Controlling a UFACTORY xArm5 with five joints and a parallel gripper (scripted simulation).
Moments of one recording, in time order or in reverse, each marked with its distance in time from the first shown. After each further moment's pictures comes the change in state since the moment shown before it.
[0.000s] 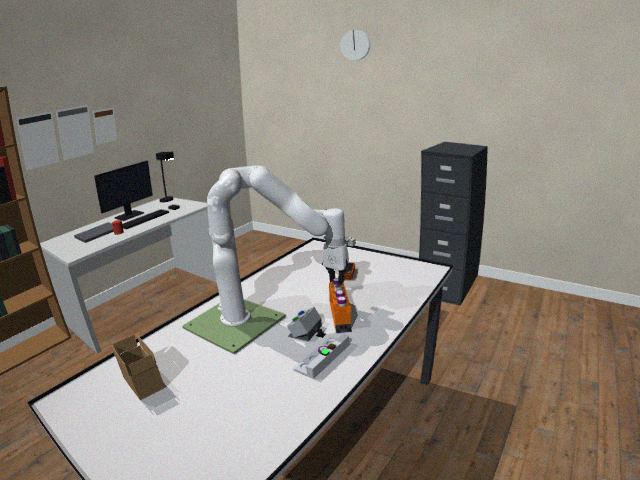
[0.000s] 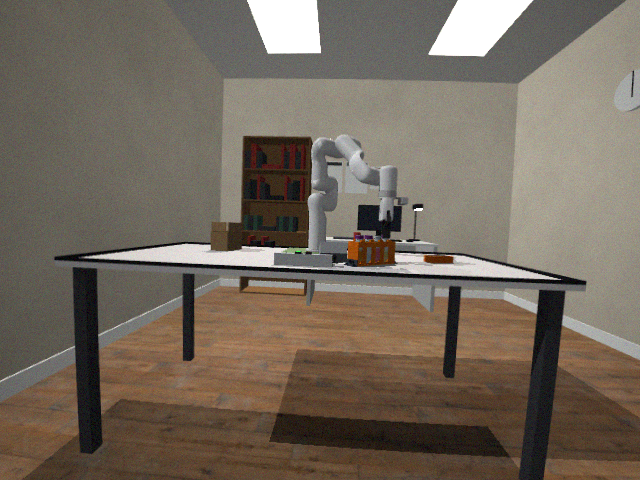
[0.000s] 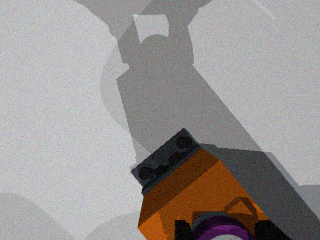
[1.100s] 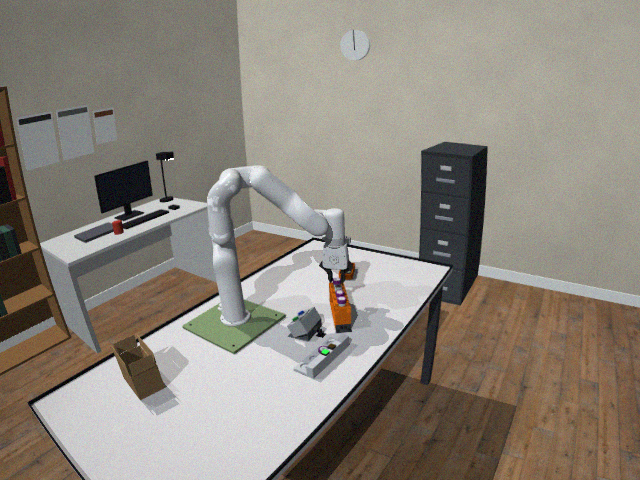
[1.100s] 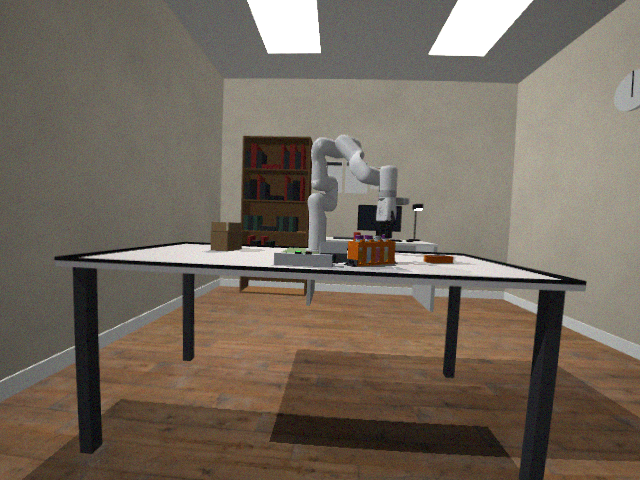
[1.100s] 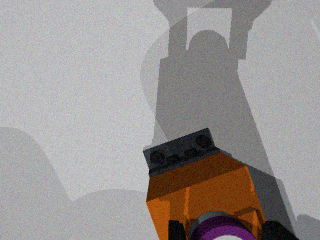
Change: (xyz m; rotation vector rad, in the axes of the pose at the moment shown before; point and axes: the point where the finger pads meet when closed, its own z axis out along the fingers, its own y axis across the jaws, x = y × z) arm 0.000 0.000 0.000 0.002 -0.002 -0.343
